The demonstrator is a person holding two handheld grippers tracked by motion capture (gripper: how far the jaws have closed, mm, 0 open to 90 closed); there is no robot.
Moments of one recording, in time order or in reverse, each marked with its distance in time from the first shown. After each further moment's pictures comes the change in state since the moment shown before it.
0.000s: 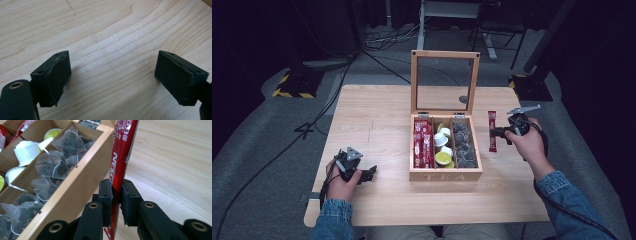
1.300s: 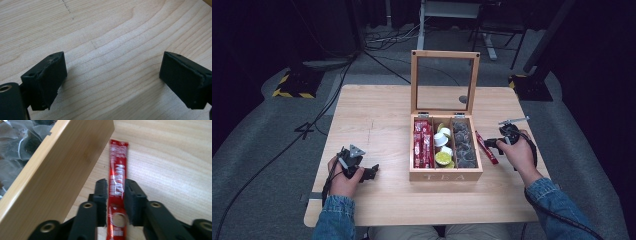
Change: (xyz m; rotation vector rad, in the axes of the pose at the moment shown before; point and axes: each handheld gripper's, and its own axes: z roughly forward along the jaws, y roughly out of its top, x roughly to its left) left arm 0.000 0.007 0.008 0.010 -0.003 -0.005; right arm 0.001 -0.032 0.041 0.069 -0.029 0.111
